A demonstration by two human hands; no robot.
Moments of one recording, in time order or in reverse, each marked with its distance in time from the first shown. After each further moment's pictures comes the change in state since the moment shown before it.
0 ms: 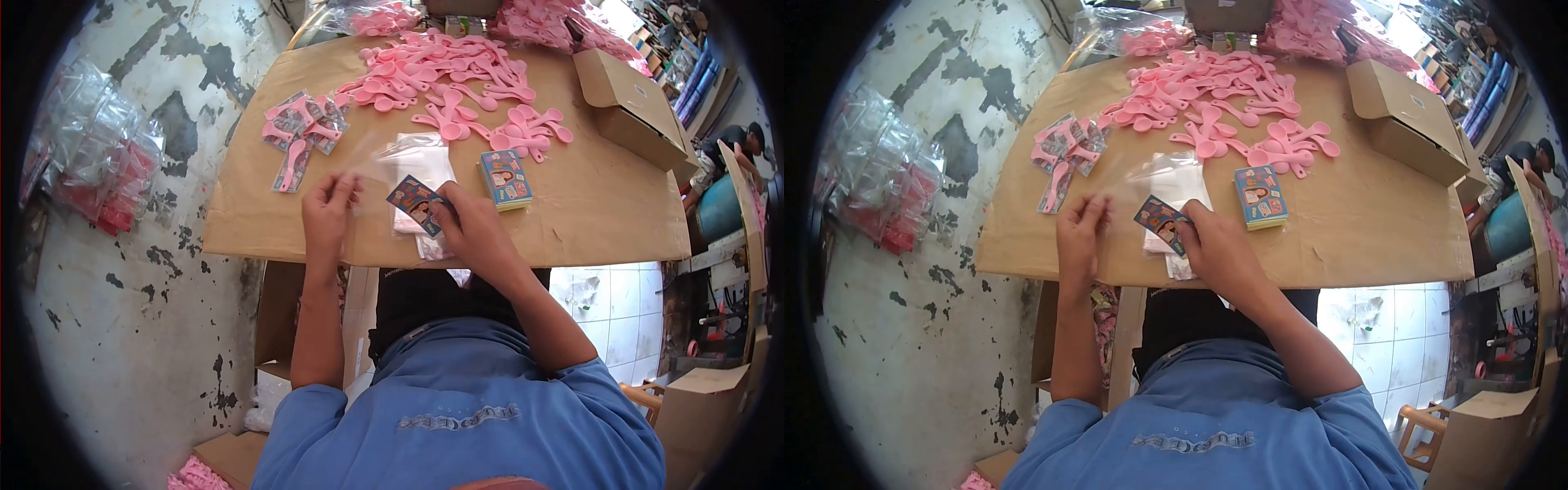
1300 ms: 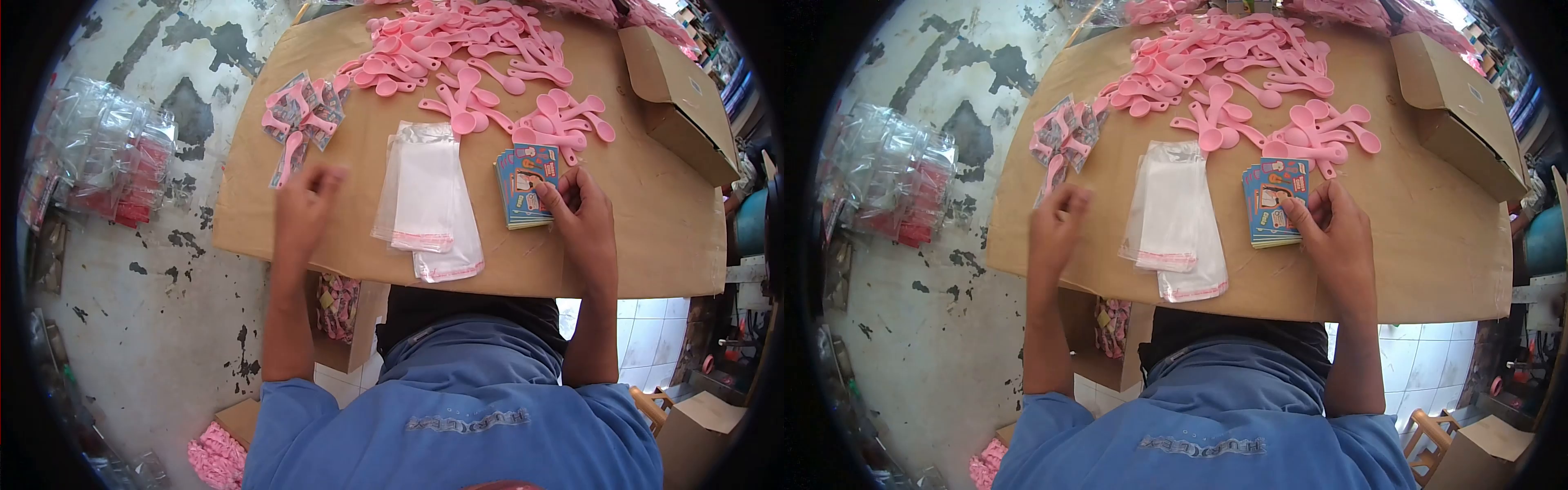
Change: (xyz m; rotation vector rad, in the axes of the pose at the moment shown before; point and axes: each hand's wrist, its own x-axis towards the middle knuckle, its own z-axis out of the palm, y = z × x) left_hand 0.023 0.044 -0.003 0.882 -0.008 0.066; right_hand 0.007 0.071 -0.104 0.111 0.203 0.453
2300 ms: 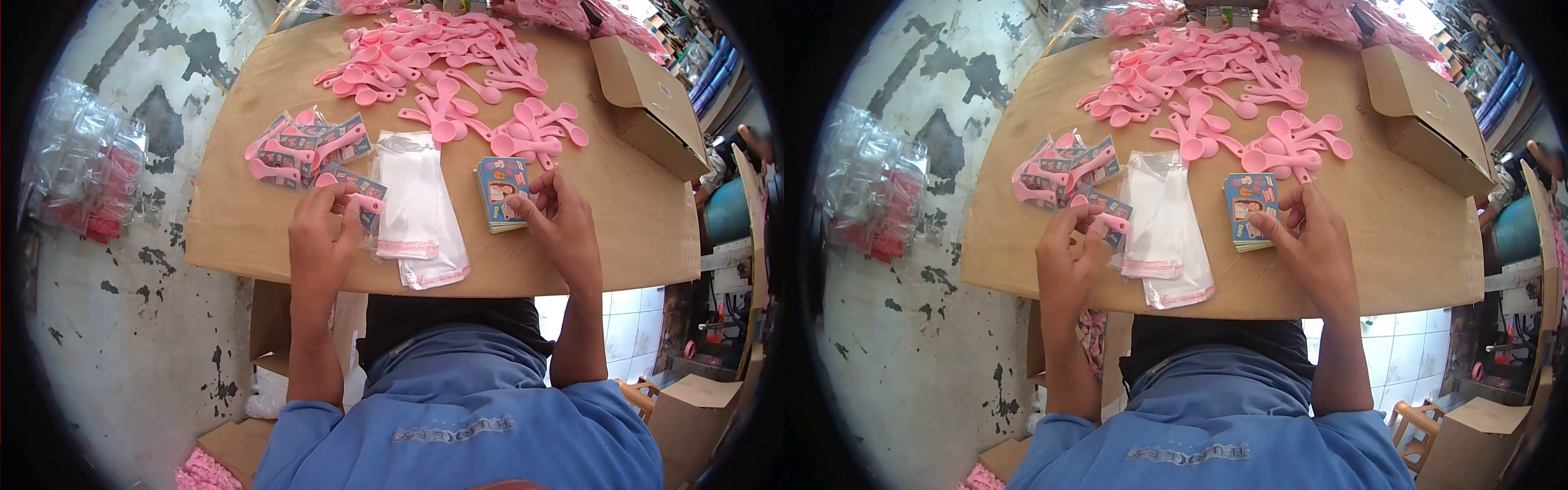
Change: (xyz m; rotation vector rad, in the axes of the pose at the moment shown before) left_hand -0.037 0.040 0.027 -0.091 0.085 0.112; right_hand -0.010 -0.015 0.001 -0.250 0.033 -0.100
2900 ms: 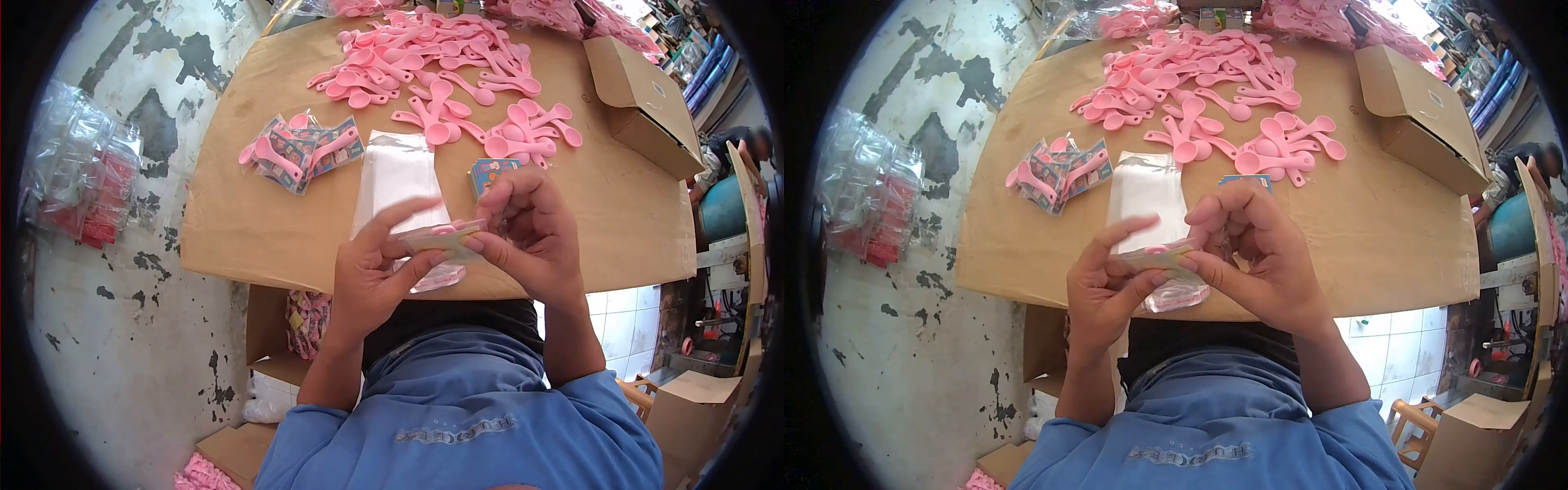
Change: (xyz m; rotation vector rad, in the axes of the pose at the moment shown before) left_hand -0.029 0.058 0.026 -1.042 -0.334 -0.134; right_hand -0.017 -0.045 0.022 0.844 -0.305 -0.415
